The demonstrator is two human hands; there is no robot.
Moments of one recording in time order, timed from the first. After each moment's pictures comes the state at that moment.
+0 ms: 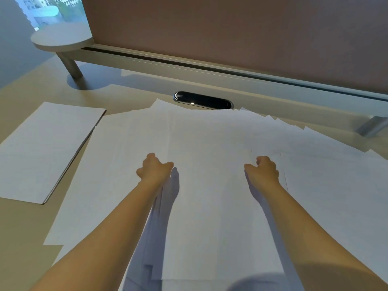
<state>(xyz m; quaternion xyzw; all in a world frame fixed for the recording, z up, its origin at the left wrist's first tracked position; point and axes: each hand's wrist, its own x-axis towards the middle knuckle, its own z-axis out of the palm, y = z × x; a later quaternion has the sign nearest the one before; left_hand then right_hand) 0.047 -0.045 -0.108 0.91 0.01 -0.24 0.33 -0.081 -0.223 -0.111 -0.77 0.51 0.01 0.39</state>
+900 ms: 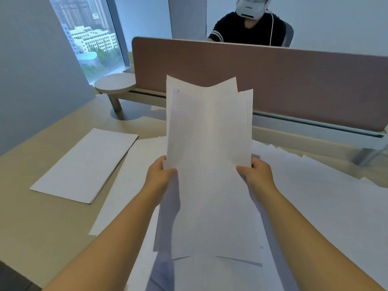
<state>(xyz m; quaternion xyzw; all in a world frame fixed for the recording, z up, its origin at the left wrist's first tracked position) 0.006 0.006 -0.016 0.78 -0.01 -0.22 0.59 -0.092 -0.165 -0.020 -0.64 0.38 -0.16 0.65</state>
